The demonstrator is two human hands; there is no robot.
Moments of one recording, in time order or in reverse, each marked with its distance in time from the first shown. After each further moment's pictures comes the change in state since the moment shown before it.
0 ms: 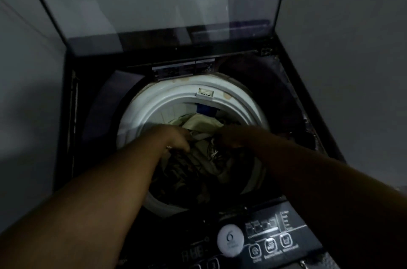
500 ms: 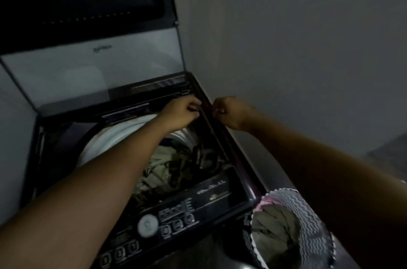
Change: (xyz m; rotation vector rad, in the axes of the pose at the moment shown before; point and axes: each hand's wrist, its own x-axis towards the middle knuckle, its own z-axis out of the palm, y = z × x) left_hand -0.135 0.247 -0.037 -0.268 0.729 0.542; right_hand -0.218 0.129 -0.089 0.127 0.759 -0.049
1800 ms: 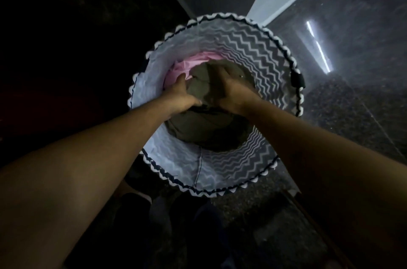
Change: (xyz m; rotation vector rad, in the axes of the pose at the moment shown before) left_hand 0.013 -0.155 0.669 0.007 -0.641 -0.556; right_hand -0.224 0.472 0.438 0.259 -0.250 0.405
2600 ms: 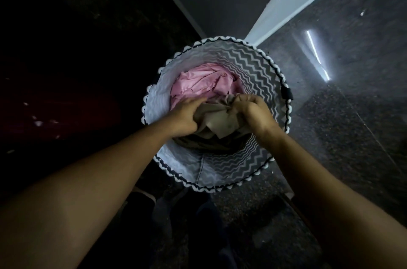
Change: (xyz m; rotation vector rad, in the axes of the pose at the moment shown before) left_hand -0.052 -0.003 0.005 0.294 -0.106 0.247; right_hand -0.085 -0.038 -0.043 1.096 0.088 0.453
